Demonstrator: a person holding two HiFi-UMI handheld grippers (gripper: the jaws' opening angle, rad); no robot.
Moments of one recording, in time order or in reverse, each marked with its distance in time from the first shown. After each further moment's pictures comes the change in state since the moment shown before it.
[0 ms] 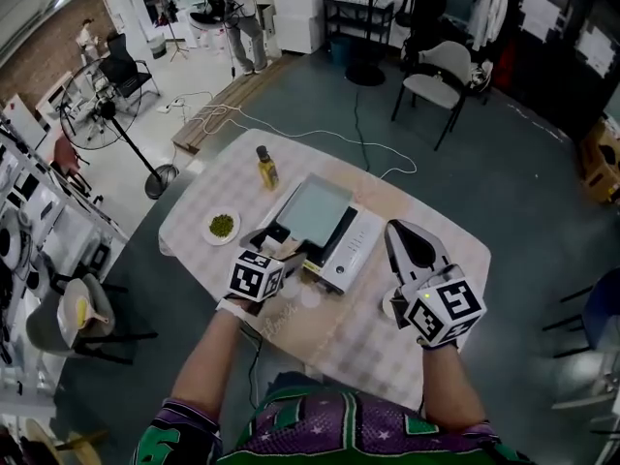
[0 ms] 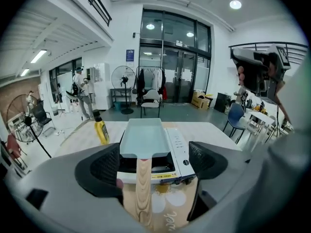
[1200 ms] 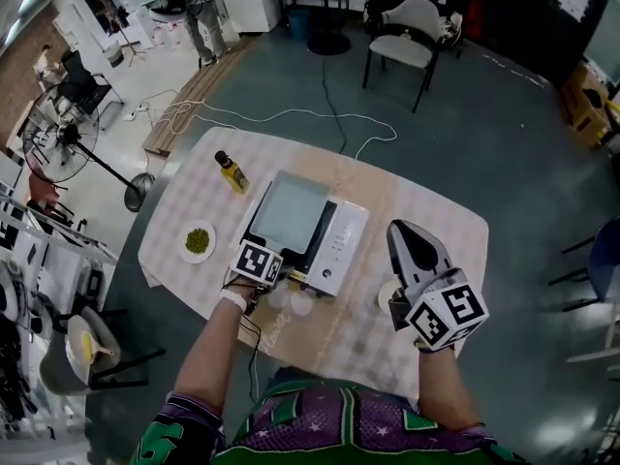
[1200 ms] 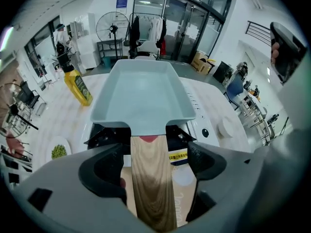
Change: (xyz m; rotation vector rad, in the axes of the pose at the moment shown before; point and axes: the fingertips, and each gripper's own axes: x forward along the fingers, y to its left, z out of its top) left arm 0.123 0.028 -0.092 -0.022 0.563 -0.100; right arm 0.014 -0.083 -0.046 0.162 -0.031 -0.158
